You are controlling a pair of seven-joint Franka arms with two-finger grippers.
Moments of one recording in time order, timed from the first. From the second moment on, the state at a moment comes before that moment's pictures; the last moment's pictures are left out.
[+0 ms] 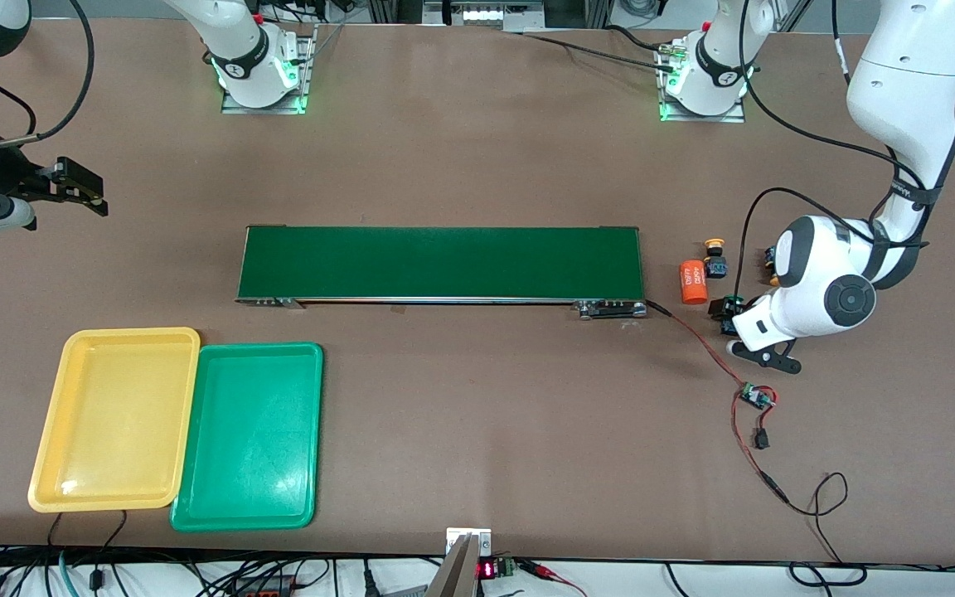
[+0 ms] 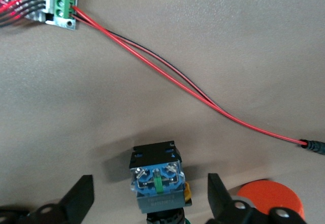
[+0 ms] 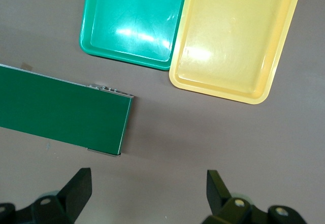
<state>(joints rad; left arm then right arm) 0.16 0.59 -0.17 -1.93 0.12 2.30 0.21 0.13 -0.02 -0.15 -1.74 -0.02 1.71 -0.26</state>
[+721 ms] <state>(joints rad) 0.16 0.50 -0.18 -1.89 0.12 2.26 0.21 0.13 0.03 -0.15 -1.72 -0.02 1.71 -0.26</state>
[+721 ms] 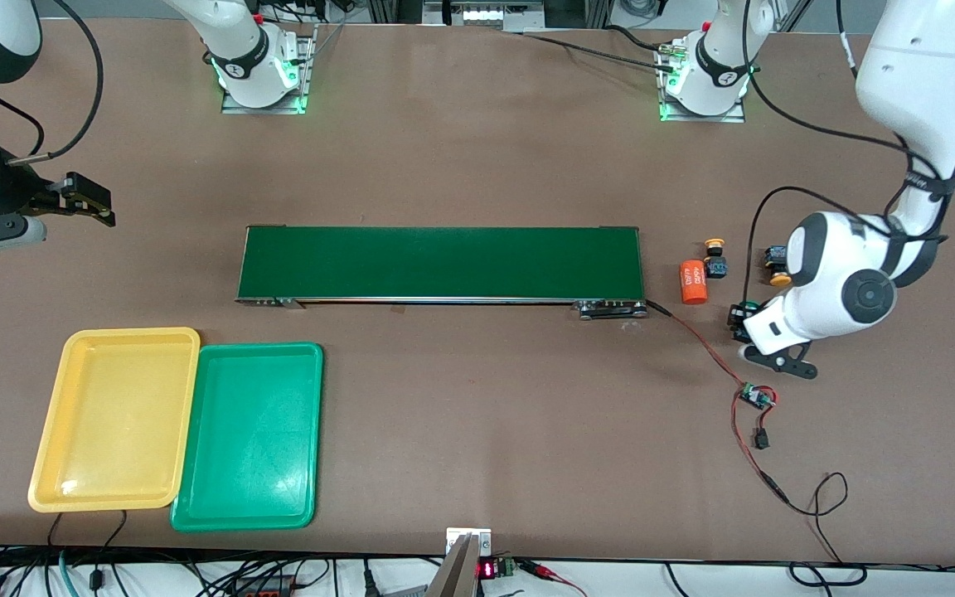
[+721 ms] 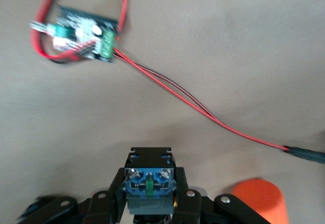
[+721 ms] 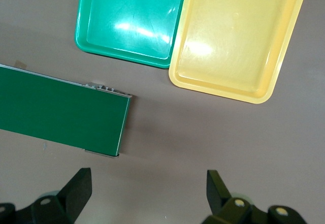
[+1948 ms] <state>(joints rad) -0.17 0.35 -0.26 -2.02 -0.10 2.18 -0.28 0.07 0.09 -0.16 -1.72 -0.02 1.66 -0.39</state>
